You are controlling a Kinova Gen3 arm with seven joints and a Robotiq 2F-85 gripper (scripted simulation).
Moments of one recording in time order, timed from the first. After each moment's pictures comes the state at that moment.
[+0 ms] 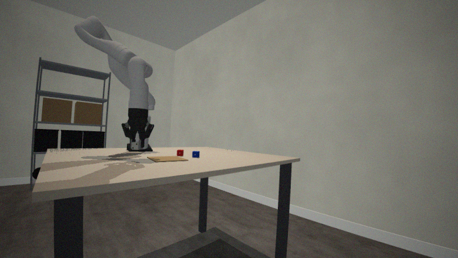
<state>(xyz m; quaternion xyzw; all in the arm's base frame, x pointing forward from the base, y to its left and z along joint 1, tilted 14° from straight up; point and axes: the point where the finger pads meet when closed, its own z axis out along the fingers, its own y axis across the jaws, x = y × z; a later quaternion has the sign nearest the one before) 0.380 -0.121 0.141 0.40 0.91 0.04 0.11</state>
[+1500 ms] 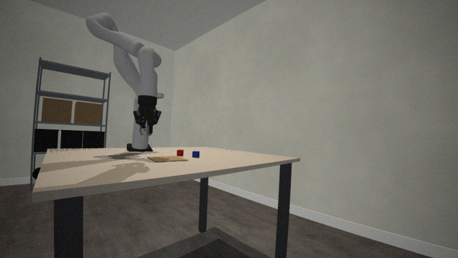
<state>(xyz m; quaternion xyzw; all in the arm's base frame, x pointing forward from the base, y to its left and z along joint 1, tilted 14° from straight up) 0.360 -0.084 0.193 0.51 0.85 0.06 0.10</state>
